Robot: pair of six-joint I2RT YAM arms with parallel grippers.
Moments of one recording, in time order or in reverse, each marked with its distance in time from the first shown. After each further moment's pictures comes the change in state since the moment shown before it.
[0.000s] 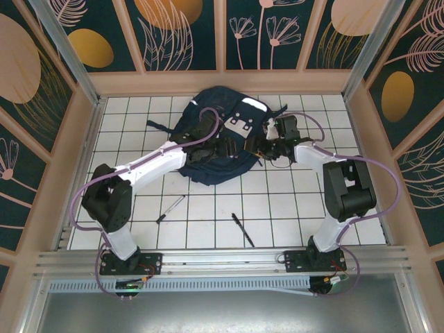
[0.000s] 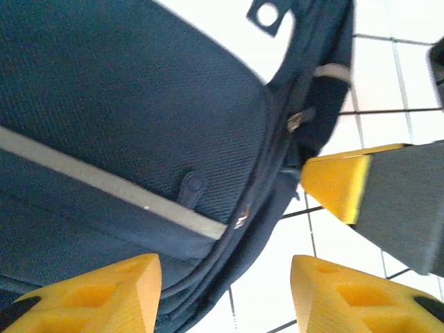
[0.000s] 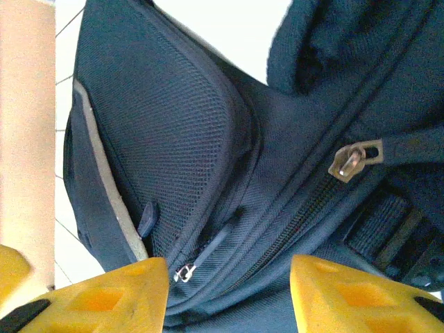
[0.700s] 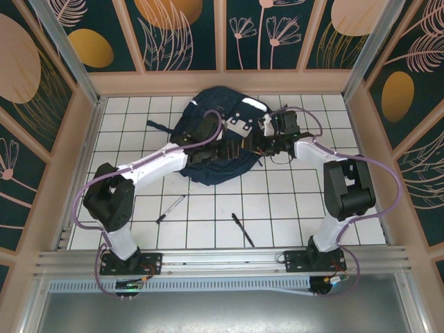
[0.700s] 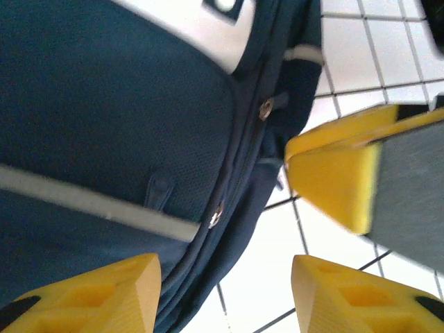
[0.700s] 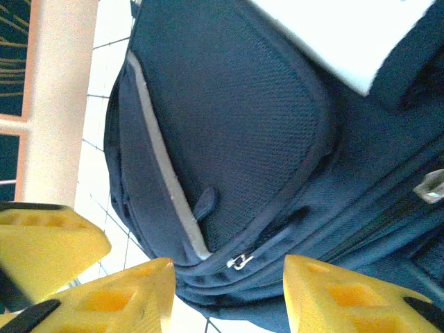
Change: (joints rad) left arm -0.002 0.002 -0.083 0.092 0.074 0.032; right arm 0.013 0.011 0.067 -0.062 -0.109 -0.086
